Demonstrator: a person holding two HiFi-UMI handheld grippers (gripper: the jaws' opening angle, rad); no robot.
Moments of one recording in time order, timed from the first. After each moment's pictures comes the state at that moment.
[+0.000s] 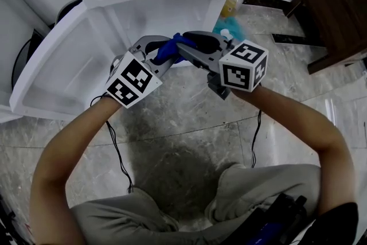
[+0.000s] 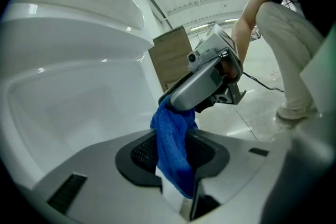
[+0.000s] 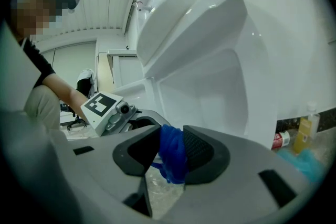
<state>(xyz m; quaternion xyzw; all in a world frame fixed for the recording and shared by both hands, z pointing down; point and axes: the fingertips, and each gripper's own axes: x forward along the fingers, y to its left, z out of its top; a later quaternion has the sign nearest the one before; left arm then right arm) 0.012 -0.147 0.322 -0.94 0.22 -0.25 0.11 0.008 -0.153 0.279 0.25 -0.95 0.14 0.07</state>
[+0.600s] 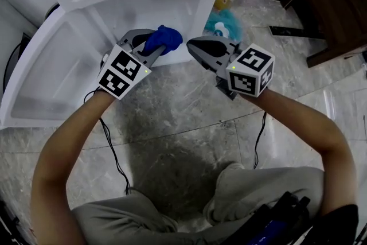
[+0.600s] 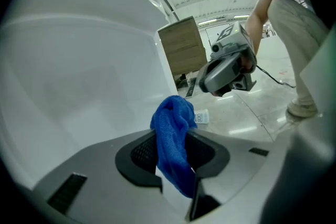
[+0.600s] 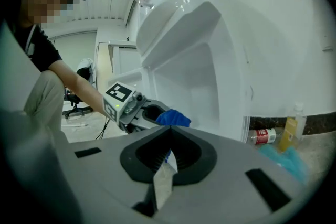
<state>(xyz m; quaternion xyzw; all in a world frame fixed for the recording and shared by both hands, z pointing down) 0.004 -0.187 0.359 -0.92 0.26 -0.27 0.08 0.053 -0.152 0.312 0.27 -0.95 0.11 0.11</state>
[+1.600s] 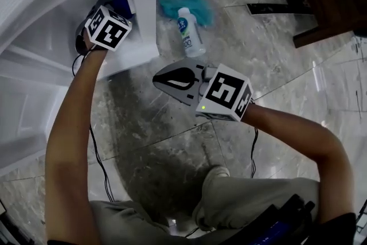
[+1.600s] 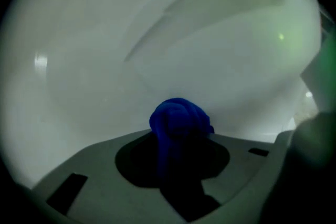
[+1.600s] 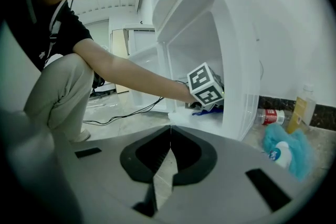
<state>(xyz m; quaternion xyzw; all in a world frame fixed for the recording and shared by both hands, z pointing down) 0.047 -0.368 0.466 -0.81 0.38 -0.44 0.09 0.085 -0.106 0.390 0.17 -0.96 0.10 0.19</state>
